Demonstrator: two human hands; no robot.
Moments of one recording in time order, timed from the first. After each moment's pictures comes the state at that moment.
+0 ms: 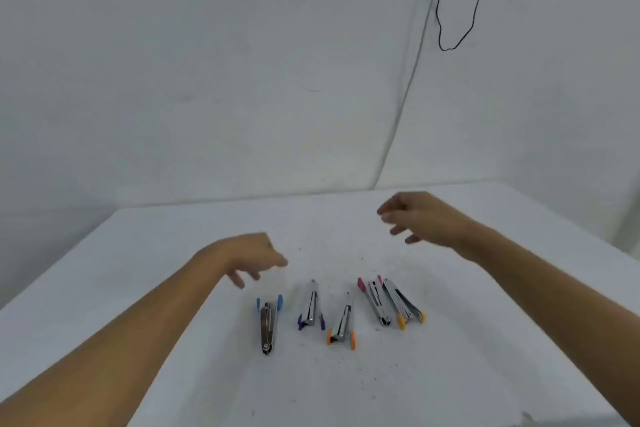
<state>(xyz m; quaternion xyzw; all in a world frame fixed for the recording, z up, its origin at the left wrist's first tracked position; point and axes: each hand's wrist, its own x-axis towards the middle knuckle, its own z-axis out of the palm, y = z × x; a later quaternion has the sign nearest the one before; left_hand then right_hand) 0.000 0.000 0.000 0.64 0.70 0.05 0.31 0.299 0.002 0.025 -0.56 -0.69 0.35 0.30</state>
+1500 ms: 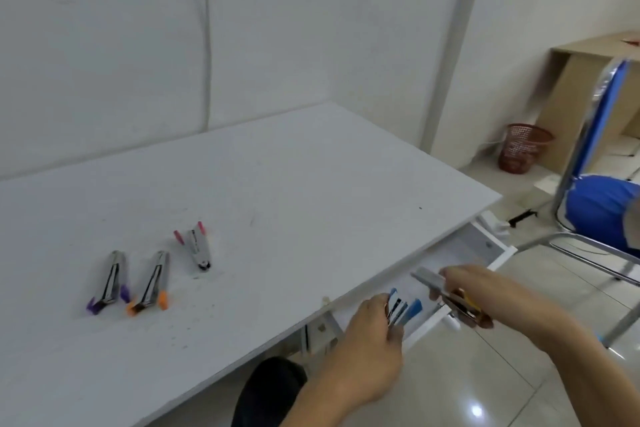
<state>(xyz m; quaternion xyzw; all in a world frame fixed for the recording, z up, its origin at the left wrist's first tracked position) 0.335 -0.190 -0.135 0.79 0.39 0.10 0.47 0.538 -0.236 -0.096 -0.77 -0.41 0.42 0.25</state>
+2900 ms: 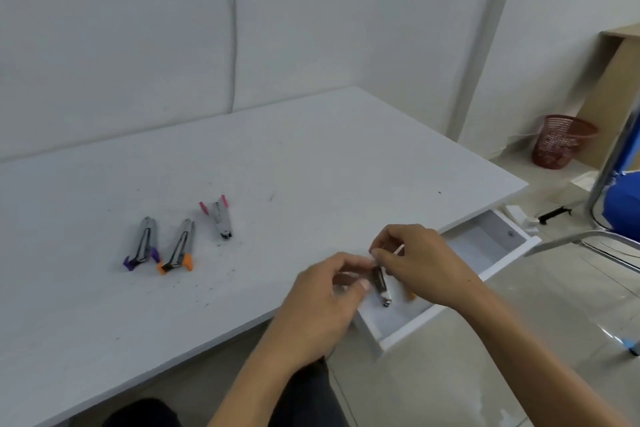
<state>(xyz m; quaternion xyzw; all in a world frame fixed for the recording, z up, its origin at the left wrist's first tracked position) 0.272 -0.183 -0.098 0.74 0.41 0.25 0.47 0.461 -0.189 -0.100 -0.73 -0.58 0.24 0.26</state>
